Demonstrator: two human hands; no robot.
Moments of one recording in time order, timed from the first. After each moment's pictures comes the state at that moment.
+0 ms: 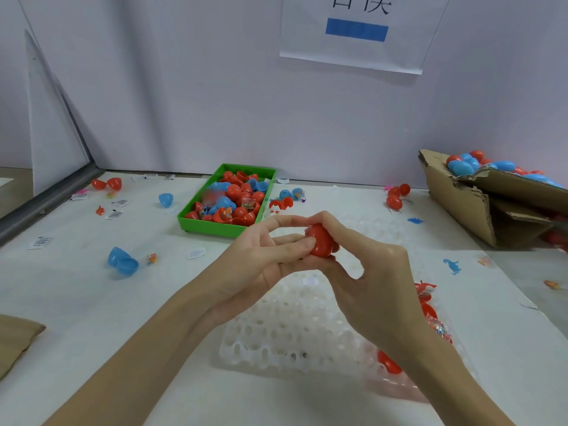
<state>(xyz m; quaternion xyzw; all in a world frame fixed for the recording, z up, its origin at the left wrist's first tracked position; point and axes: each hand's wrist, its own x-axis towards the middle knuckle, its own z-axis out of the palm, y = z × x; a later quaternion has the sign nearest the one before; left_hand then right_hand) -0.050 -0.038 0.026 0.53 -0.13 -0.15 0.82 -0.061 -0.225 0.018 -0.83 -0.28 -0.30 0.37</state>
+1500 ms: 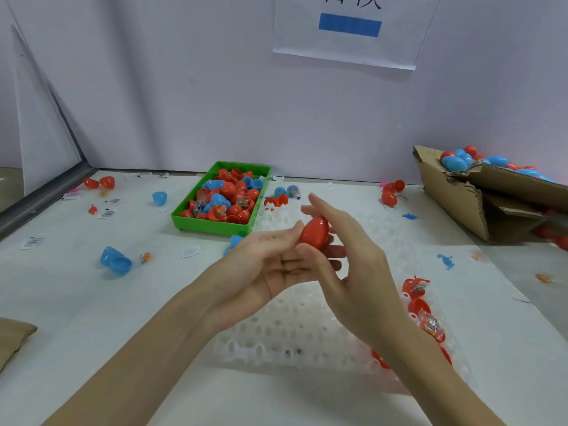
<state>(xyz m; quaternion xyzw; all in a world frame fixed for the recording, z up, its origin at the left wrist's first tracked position) -0.053 -0.048 0.023 0.49 -0.13 -0.23 0.83 -0.058 -0.218 0.013 -0.80 -0.29 -0.24 0.46</state>
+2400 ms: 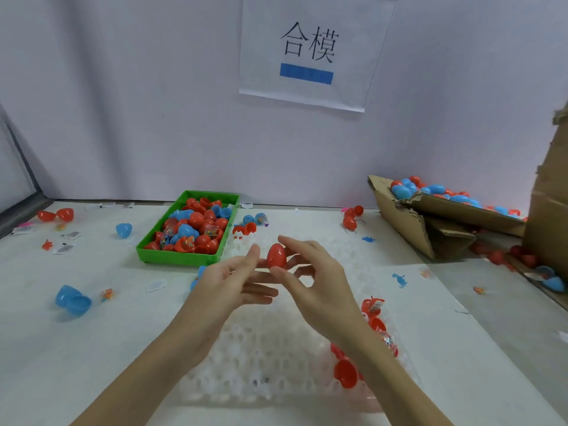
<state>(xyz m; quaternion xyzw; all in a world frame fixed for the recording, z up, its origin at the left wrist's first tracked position) -0.049 -0.057 0.016 0.67 -0.01 -0.05 0.74 -0.039 -0.227 0.015 -0.83 -0.18 -0.15 0.50</state>
